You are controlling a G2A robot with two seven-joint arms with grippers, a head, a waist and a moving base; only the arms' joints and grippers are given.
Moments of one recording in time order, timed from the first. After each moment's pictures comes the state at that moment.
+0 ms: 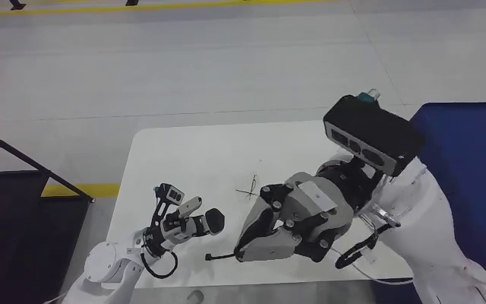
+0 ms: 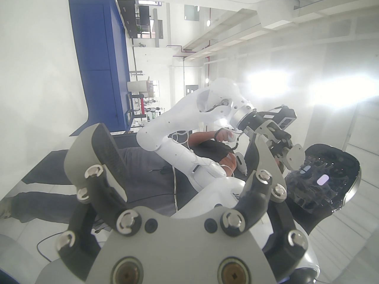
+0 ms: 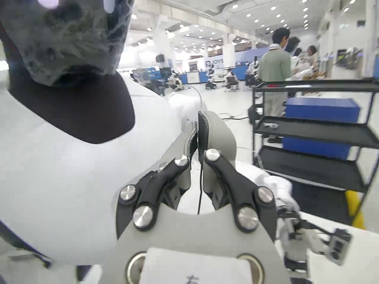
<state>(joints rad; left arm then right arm) 1.54 -1.05 -1.37 -1.89 -0.74 -0.12 -0.89 -0.71 -1.09 1.03 -2.04 0.67 -0.59 0.96</state>
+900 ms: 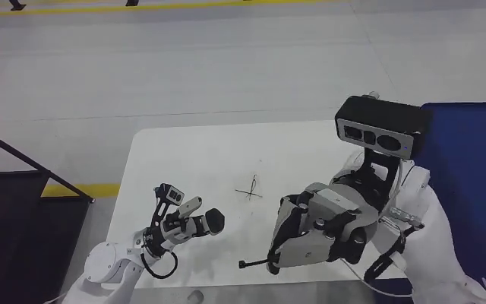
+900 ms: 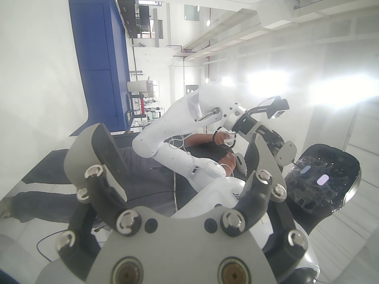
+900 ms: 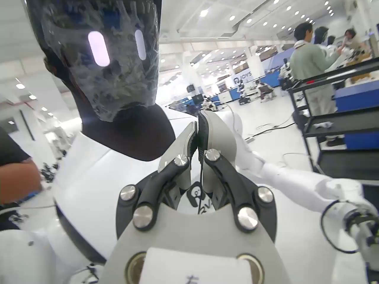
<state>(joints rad) 1.54 -1.05 -1.37 -1.89 -0.74 -0.12 -0.89 -0.83 -1.10 1.12 -2.11 0.72 -0.54 0.96</state>
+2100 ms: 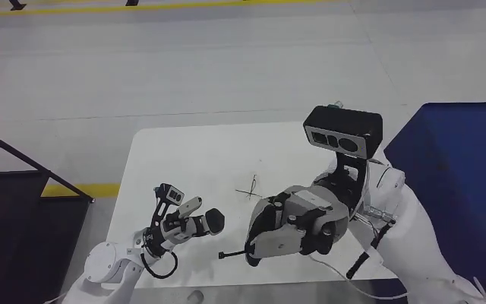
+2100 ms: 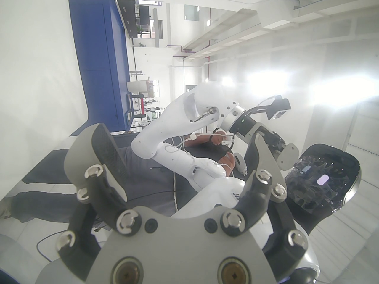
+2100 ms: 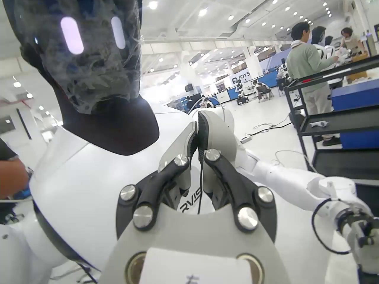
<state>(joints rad) 1.54 -1.05 -1.37 -1.89 -0.74 -0.12 -0.89 -0.86 -1.12 1.05 -2.05 0.79 -0.47 0.99</state>
